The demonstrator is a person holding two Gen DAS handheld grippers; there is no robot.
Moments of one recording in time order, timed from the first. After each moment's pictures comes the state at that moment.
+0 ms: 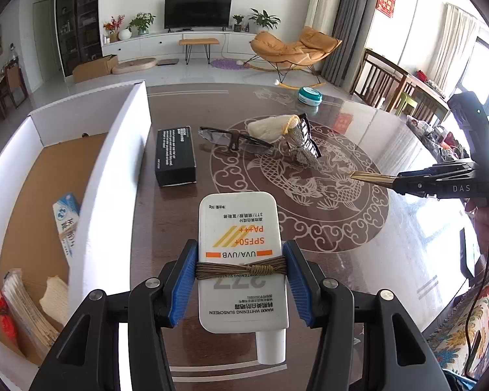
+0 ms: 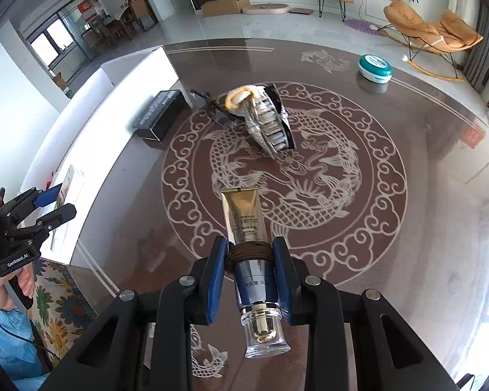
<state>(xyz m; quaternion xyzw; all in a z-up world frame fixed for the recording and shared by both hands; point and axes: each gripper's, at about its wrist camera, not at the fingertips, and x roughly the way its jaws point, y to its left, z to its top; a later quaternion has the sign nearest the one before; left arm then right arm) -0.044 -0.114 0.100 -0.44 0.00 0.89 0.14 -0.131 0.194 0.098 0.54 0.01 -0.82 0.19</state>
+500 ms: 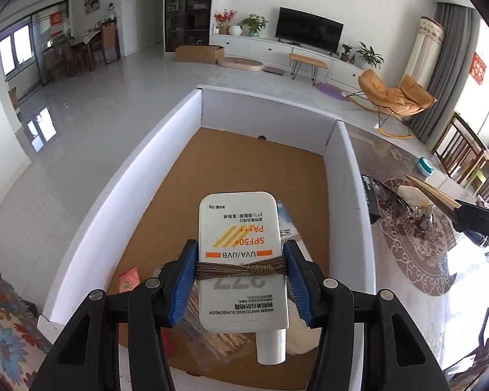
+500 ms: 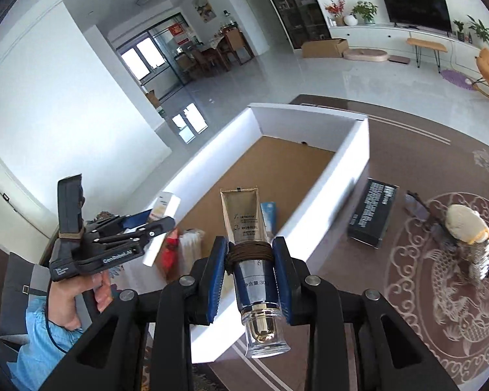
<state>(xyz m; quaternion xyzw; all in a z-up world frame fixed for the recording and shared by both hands) -0.055 -0.353 0.111 -0.44 -0.08 0.89 -0.06 -0.136 -0.081 0.164 0.44 -0.04 -0.81 0.39</state>
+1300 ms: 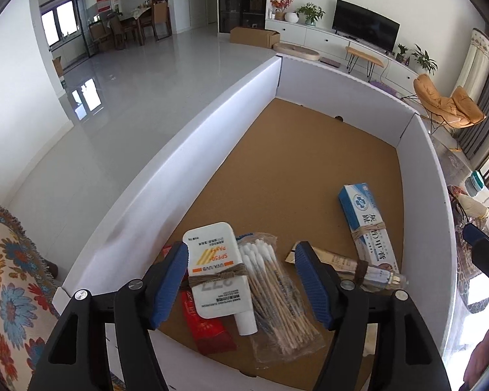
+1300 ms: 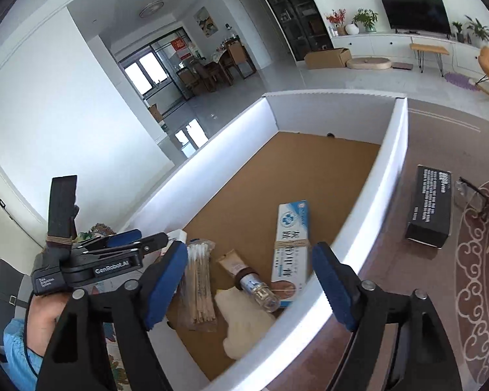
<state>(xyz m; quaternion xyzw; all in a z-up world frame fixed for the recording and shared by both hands) -0.047 -0.366 0.072 -0.45 -0.08 0.88 -0.14 -0.126 -0.113 0.088 0.39 -0.06 -0.84 0.36</state>
